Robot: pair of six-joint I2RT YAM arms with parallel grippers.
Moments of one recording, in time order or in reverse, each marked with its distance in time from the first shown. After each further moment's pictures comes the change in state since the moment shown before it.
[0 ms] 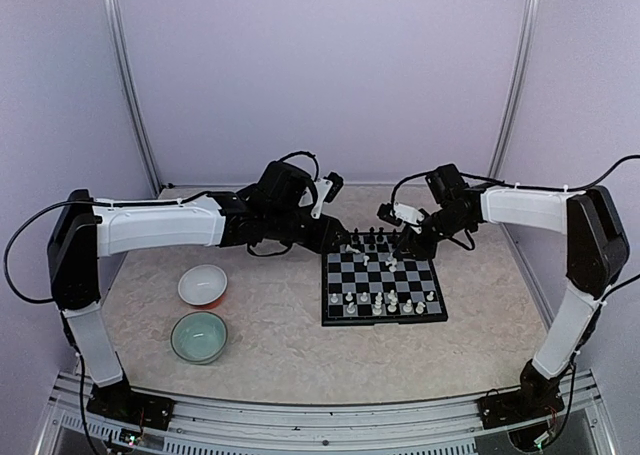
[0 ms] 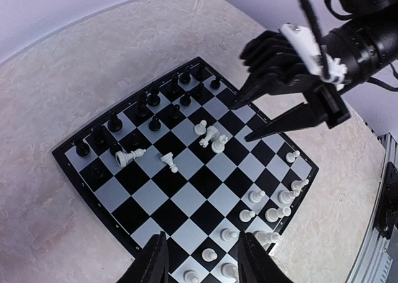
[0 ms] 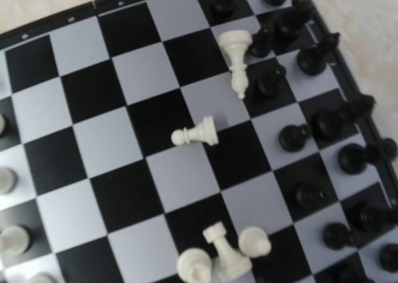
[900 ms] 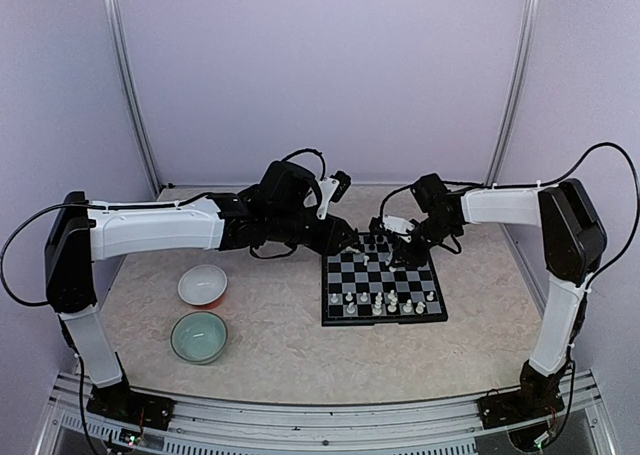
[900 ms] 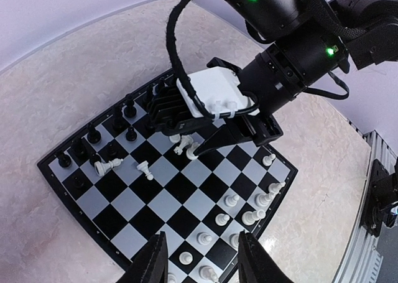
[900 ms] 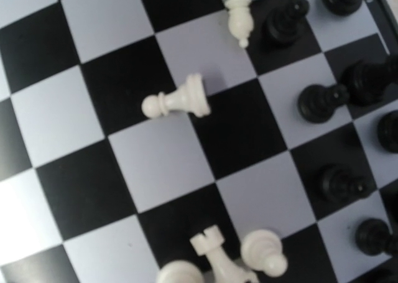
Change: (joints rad) left arm -0.041 -0.027 -0.005 0.021 0.006 0.008; right arm 0.026 0.156 0.080 -0.040 0.097 0.018
